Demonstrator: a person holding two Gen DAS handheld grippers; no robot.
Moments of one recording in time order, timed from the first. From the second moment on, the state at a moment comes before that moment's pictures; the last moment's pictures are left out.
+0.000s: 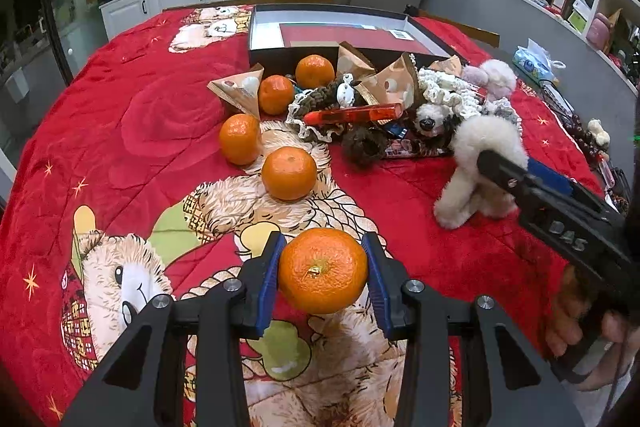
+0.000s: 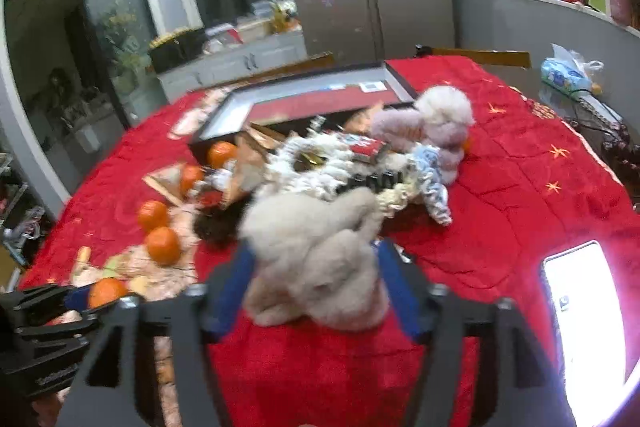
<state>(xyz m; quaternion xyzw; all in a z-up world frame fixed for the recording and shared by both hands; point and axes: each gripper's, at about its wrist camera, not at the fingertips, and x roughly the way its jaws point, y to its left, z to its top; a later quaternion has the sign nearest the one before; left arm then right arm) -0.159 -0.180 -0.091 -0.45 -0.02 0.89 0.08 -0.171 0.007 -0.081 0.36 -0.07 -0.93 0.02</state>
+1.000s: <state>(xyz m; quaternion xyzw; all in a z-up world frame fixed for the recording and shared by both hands) -0.139 -0.181 -0.069 -0.42 -0.02 0.90 0.10 -0.139 0.014 -0.062 0.33 -0.13 -0.93 0.09</state>
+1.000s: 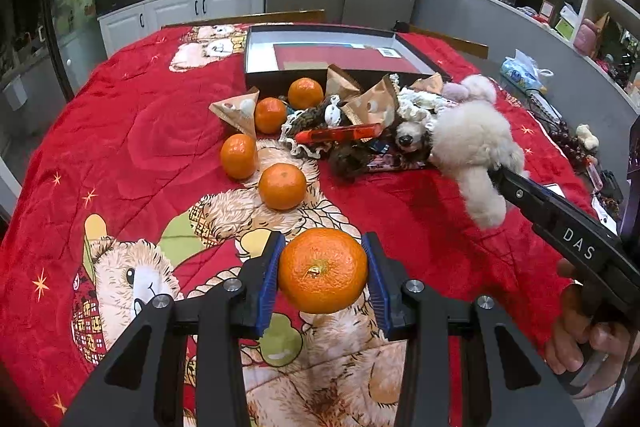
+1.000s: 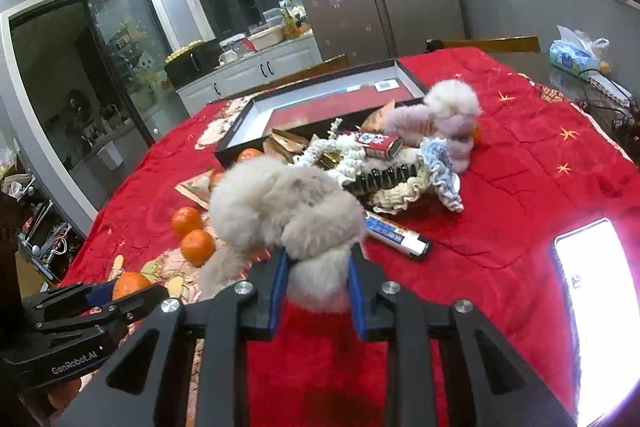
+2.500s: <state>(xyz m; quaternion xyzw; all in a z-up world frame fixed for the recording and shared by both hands) -0.287 -0.182 0.082 -0.32 -0.03 0.94 0.09 -0.243 0.013 0.081 0.24 -0.12 -0.96 0.13</state>
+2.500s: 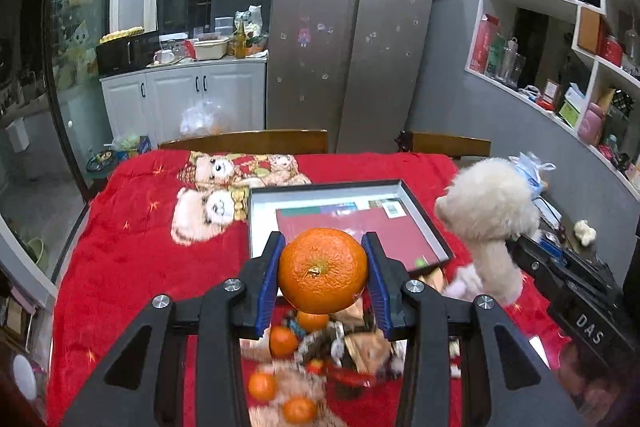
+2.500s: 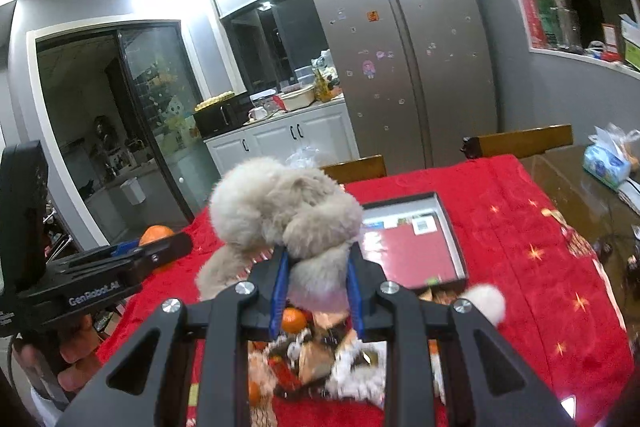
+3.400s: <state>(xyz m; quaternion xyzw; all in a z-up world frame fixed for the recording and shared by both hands) -0.440 -0.168 -0.039 -0.43 -0.05 0.90 0.09 -0.406 0.009 -0.014 0.41 -0.12 -0.90 0.09</state>
